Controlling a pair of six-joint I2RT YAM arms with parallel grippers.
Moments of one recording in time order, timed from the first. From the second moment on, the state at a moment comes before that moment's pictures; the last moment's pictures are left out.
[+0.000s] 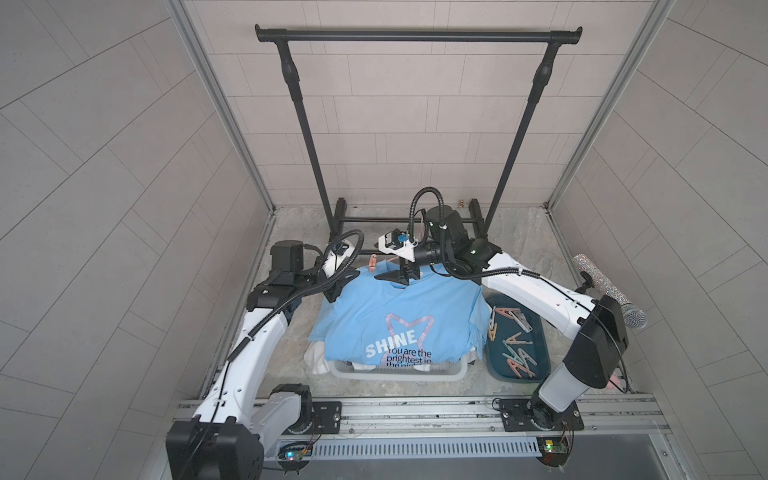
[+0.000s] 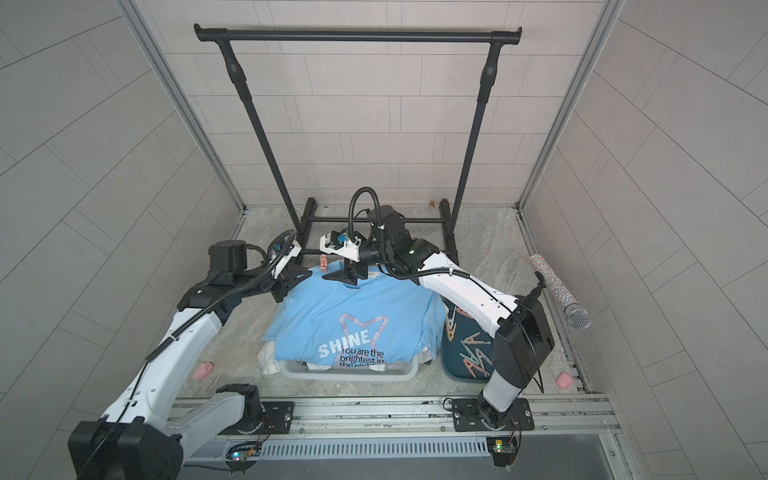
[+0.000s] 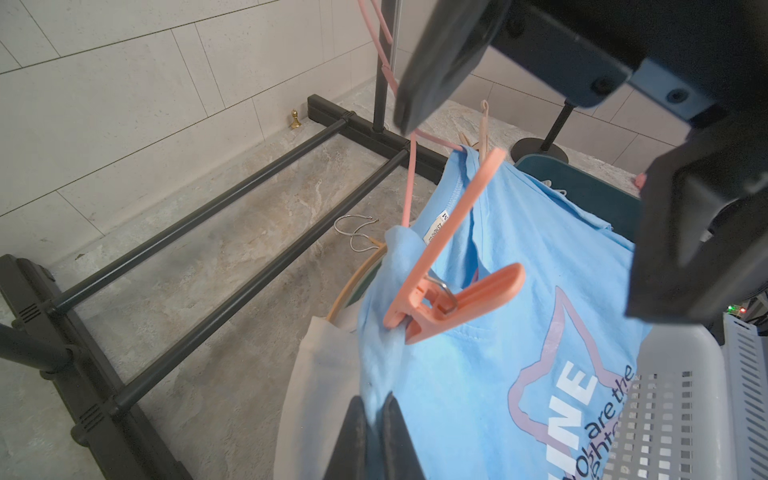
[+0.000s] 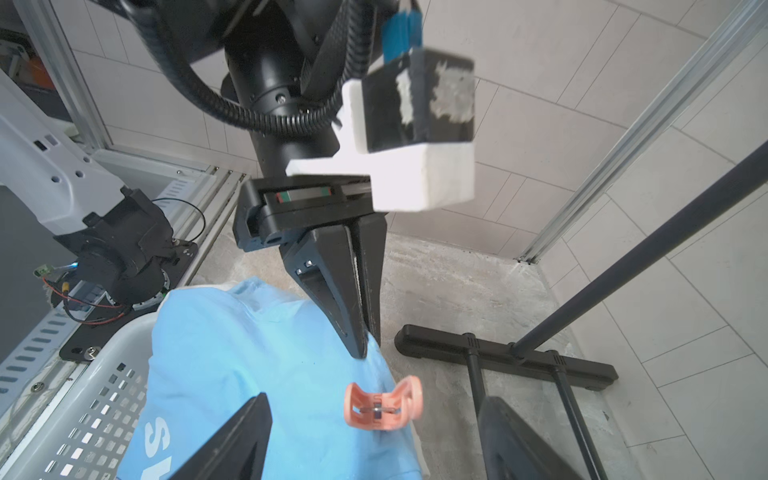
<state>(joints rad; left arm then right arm) -0.04 1.04 0.89 -0.50 0.79 0.46 0.70 1.66 1.49 -0.27 -0.69 -0.58</state>
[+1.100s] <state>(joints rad) -0.05 1.00 0.87 -0.46 0.85 0.47 0.73 1.74 1.59 -0.34 -0.63 -0.52</state>
